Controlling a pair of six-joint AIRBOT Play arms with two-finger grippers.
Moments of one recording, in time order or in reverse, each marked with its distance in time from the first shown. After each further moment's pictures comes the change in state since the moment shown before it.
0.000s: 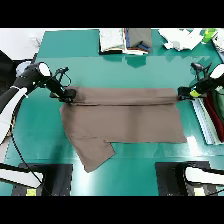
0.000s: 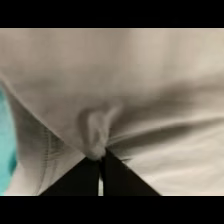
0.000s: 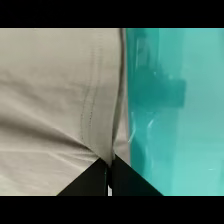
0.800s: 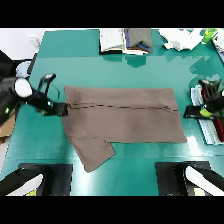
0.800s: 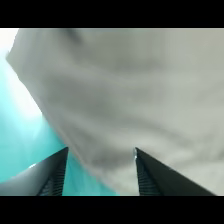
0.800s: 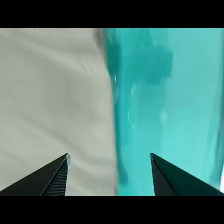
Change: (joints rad) left arm -0.073 0.539 -0.397 0.070 -0.028 -0.138; right arm -0.079 0.330 -0.304 -0.105 0.159 -0.002
